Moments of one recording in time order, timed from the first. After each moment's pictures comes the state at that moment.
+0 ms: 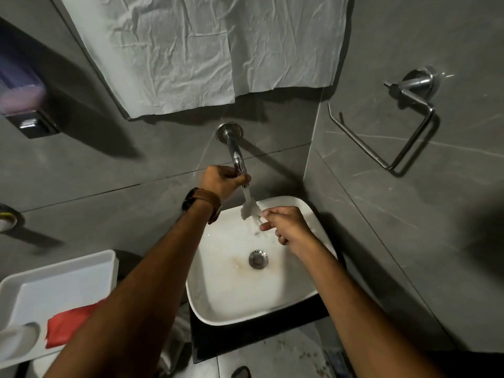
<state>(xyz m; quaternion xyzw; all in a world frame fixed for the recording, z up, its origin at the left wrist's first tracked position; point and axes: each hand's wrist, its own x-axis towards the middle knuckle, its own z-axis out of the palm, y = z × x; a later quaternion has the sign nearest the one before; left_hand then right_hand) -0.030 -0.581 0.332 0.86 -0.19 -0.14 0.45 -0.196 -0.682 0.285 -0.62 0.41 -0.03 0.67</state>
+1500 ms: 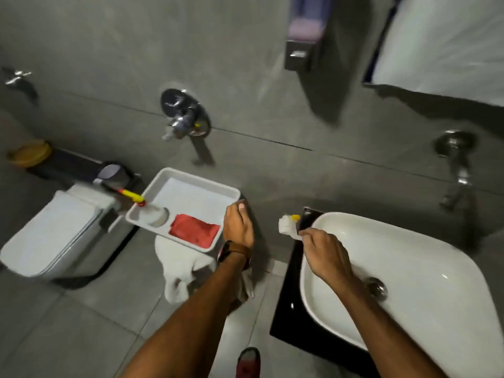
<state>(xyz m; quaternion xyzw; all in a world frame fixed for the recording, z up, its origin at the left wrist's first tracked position) -0.054 -0.278 0.192 0.85 0.15 0.13 0.48 -0.128 -0.470 0.241 -0.96 0.09 0.06 0.26</state>
